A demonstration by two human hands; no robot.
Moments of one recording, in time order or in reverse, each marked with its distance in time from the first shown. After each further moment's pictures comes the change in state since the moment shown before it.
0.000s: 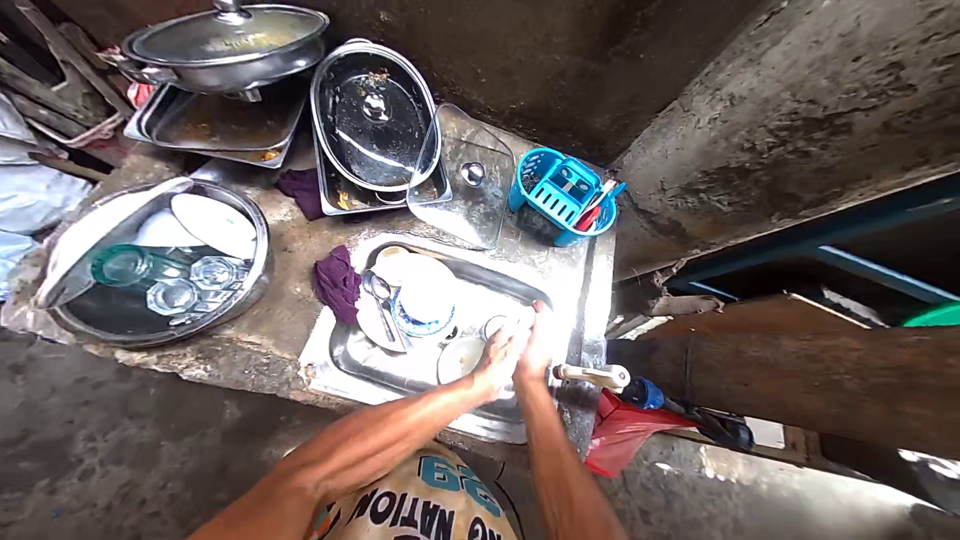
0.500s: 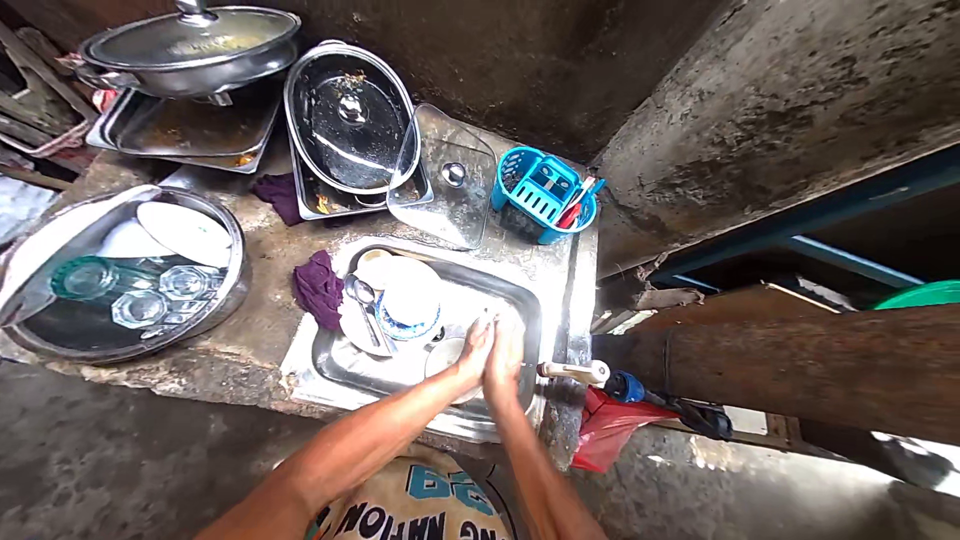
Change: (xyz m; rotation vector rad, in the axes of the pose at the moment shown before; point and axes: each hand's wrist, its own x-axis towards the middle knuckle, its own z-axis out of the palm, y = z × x) left_hand 0.019 -0.005 -0.006 0.083 0.102 -0.044; right_hand -0.032 -0.015 0.003 -0.129 -0.125 0.063
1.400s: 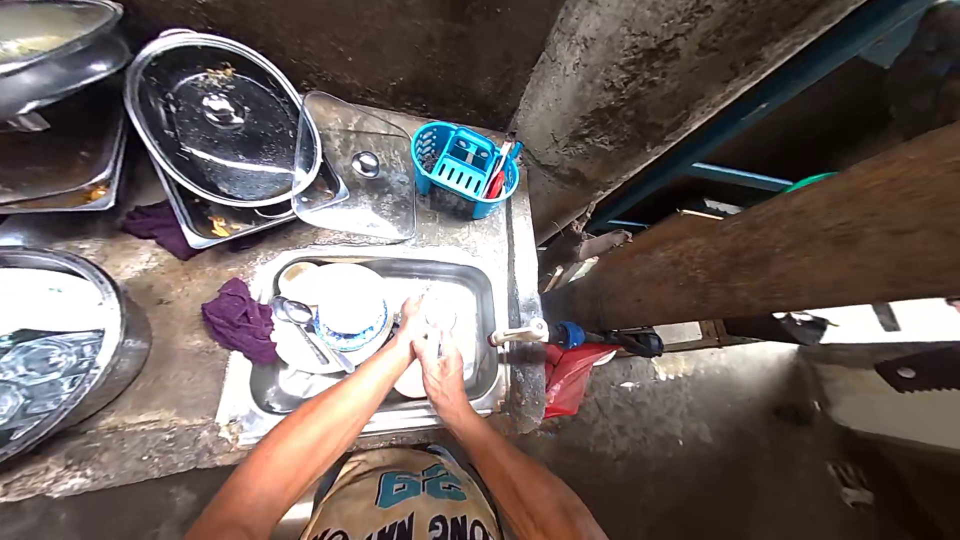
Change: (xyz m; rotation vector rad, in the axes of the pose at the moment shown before) left_hand 0.027 0.006 -0.018 0.055 0.065 -0.119; right_hand -0.044 0.007 -0.002 0.007 -0.061 -0.026
